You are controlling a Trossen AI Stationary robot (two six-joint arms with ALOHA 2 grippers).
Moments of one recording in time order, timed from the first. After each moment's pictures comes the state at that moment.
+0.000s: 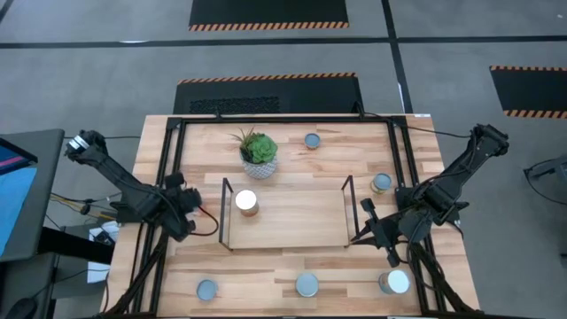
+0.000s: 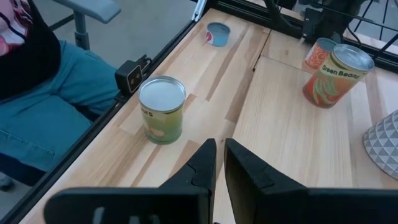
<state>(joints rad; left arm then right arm) -0.67 1.02 0.70 -1.31 -0.53 -0.91 0.74 0.98 0.82 -0.39 0.37 0.08</state>
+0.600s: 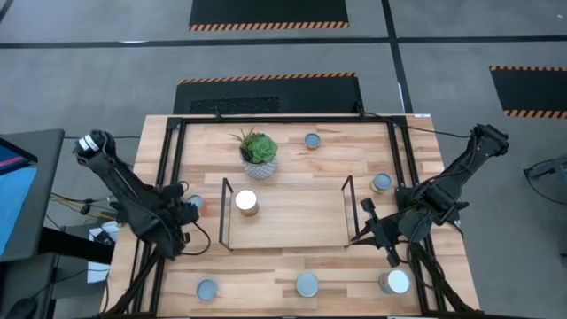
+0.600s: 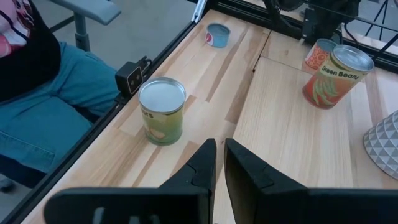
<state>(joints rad) -0.89 1.17 0.70 -1.32 -0.50 -1.05 0.74 0.98 0.82 -0.38 0.37 0.08</state>
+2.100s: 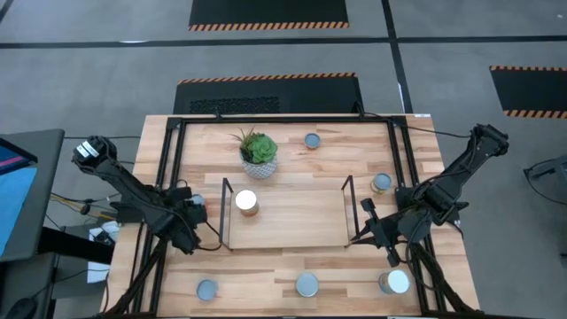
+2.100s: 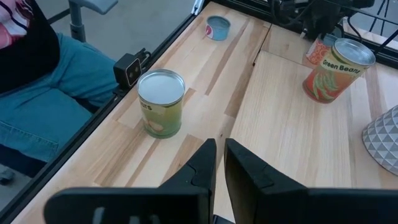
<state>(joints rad) -0.73 1.24 0.65 -1.15 -0.39 -0.89 0.74 0.98 0.82 -0.41 0.37 0.08</state>
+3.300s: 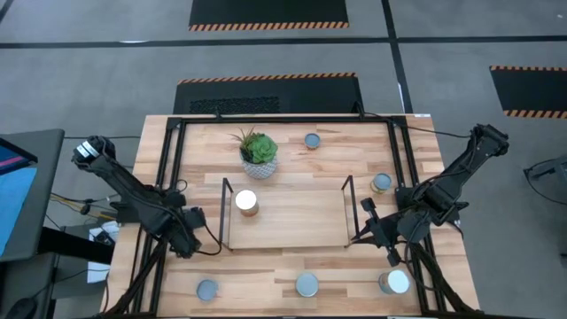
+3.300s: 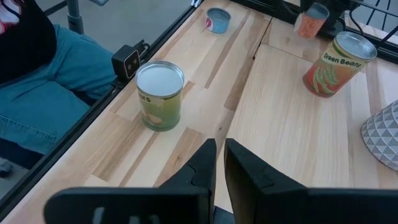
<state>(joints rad) -0.74 1.24 0.85 -1.26 -0.11 -1.05 0.74 0.98 0.82 -0.44 0.37 0.08</state>
